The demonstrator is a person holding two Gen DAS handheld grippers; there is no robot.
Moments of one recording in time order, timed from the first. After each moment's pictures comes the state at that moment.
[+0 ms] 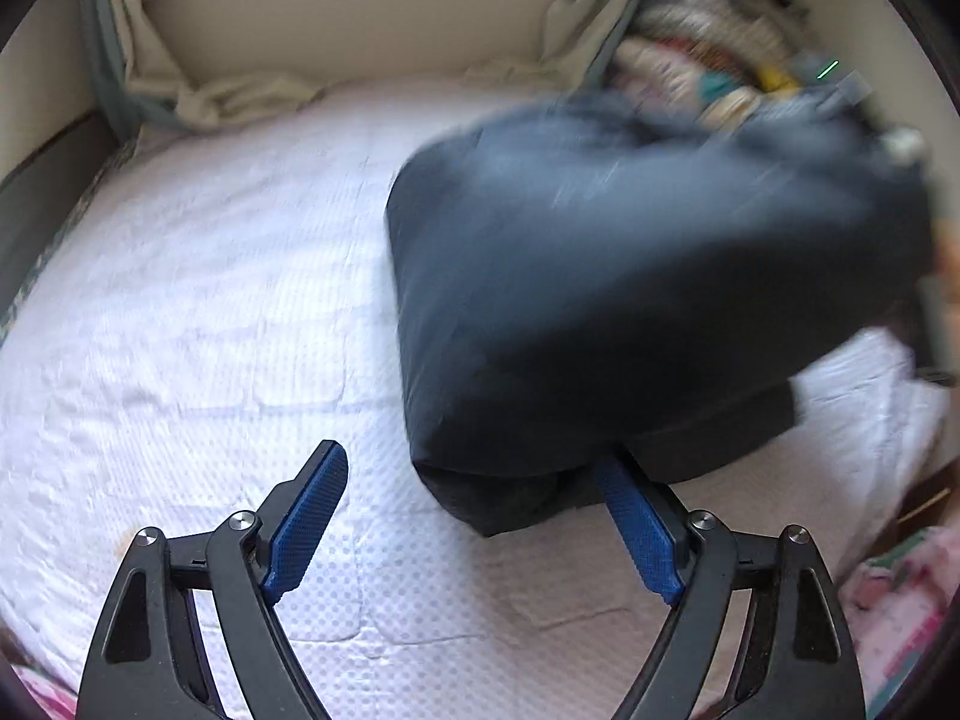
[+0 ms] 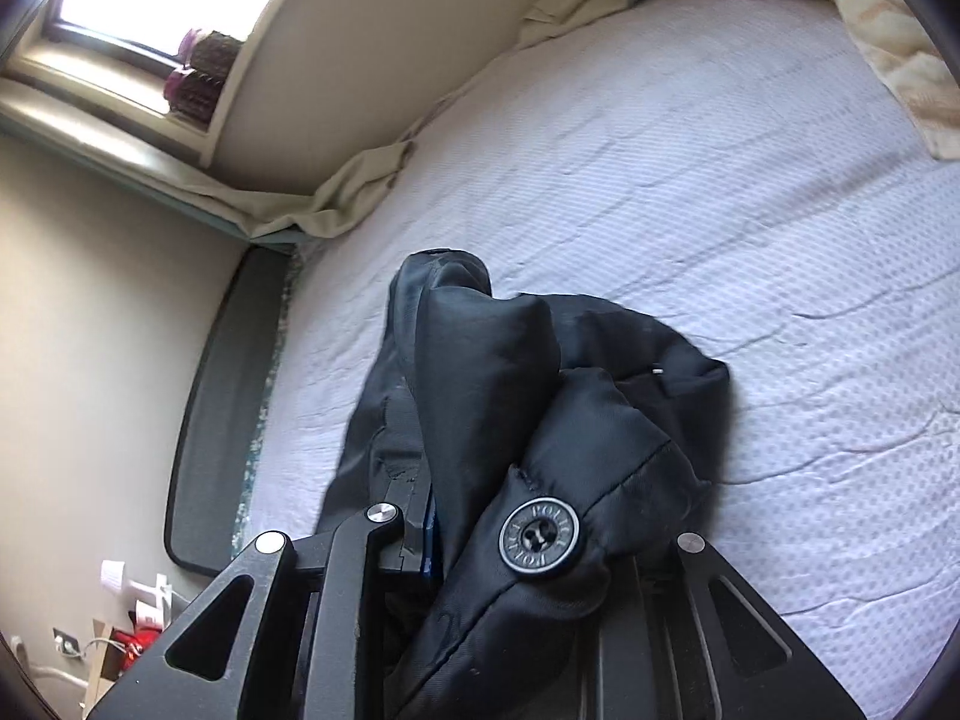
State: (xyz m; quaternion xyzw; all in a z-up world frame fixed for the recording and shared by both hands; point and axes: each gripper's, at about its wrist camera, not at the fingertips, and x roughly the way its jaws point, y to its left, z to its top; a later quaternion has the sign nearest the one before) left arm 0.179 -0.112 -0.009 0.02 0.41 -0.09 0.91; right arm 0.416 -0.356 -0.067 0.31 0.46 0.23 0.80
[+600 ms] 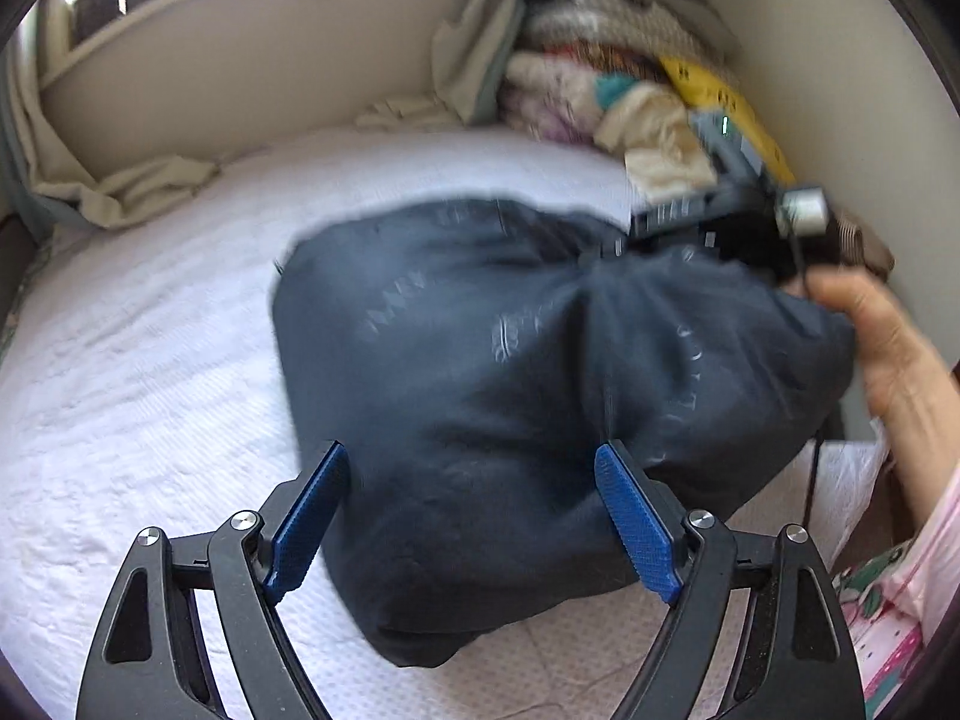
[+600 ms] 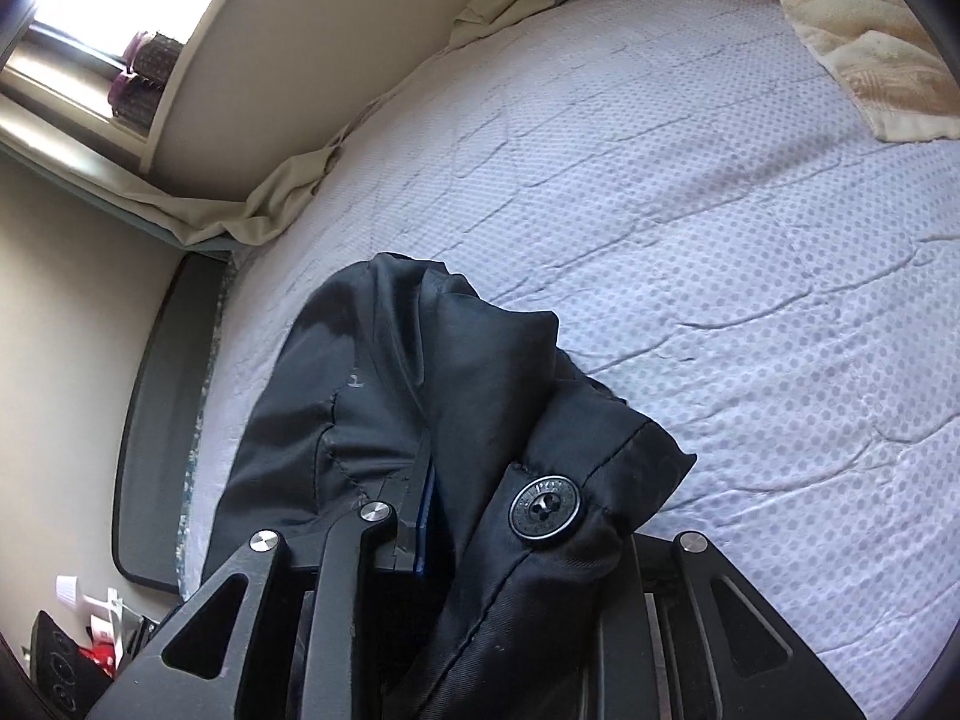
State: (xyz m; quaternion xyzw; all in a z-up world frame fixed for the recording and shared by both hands) left arm 0.224 -0.179 -0.001 0.09 0.40 -0.17 0.89; right arm 0.426 -0.391 -0.102 0.28 0.48 0.17 0.81
